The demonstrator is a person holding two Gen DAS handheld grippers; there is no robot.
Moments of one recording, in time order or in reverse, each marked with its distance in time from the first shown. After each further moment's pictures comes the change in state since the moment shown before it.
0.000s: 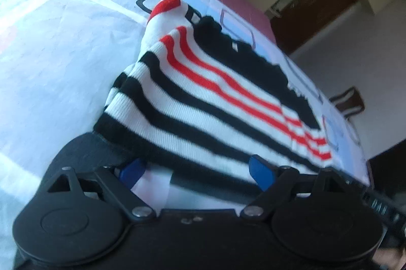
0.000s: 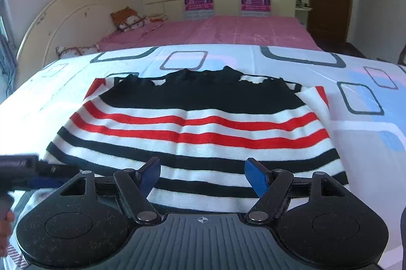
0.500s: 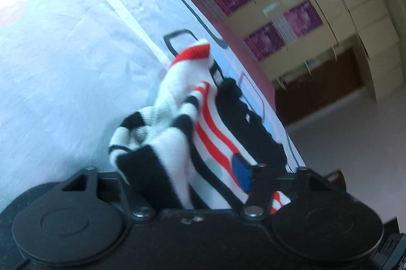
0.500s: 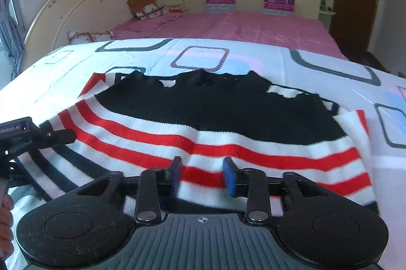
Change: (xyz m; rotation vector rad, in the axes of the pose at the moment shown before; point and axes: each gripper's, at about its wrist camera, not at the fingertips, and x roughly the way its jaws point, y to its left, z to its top) left arm 0.025 0.025 0.018 -0.281 -0.256 -0.058; right arm 0.081 -0.003 0.025 -0.066 0.038 0.078
